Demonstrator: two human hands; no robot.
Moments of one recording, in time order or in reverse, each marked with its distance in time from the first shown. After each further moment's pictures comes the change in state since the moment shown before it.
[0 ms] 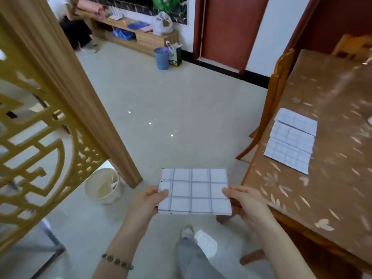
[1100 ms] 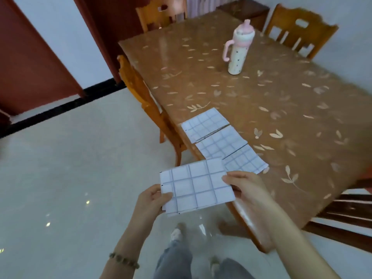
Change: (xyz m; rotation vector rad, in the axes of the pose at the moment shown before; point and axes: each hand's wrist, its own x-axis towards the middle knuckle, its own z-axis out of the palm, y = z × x) left_hand 0.429 0.184 0.265 0.637 -0.912 -0.077; right_hand 0.228 -0.171 -0.082 0.679 0.841 -0.117
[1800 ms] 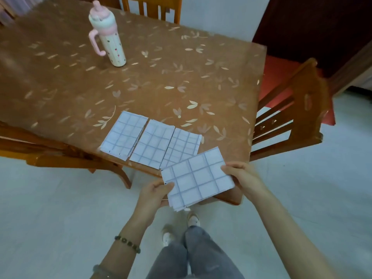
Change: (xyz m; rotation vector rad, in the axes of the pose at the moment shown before) left_hand 0.099 0.013 0.092 0.334 -0.609 -0.165; right_hand -0.041 0.042 -0.060 0.311 0.668 -0.002
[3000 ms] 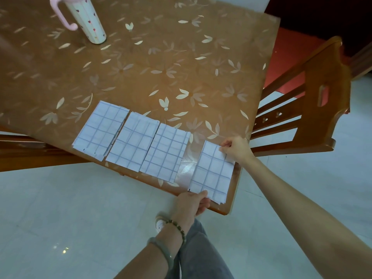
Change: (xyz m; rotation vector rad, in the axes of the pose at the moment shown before) left_hand 0.074 -0.055 0.157 -0.033 0.129 -0.515; right_hand 0.194 -0.001 -0.047 -0.935 -0.002 -0.294
